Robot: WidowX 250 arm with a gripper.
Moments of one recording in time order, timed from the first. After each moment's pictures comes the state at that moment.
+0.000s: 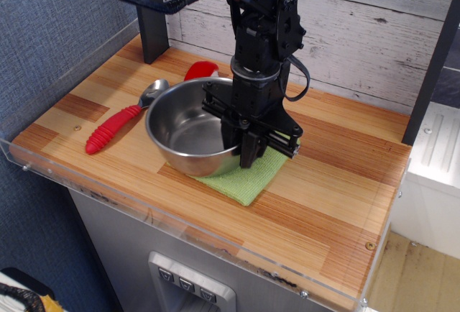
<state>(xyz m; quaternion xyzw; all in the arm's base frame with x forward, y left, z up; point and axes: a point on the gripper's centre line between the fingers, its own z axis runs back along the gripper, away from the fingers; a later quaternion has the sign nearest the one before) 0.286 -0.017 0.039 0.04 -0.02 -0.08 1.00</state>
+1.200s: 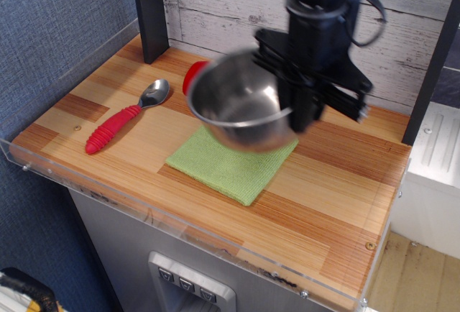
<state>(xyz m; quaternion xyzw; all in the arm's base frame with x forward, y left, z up) 0.288 -0.076 0.103 0.01 -0.05 -0.16 0.99</state>
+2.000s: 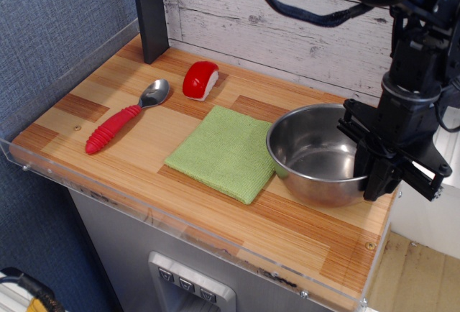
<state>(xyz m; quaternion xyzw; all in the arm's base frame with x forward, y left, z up) 0.296 -0.144 0.044 -0.01 0.01 -0.25 0.97</state>
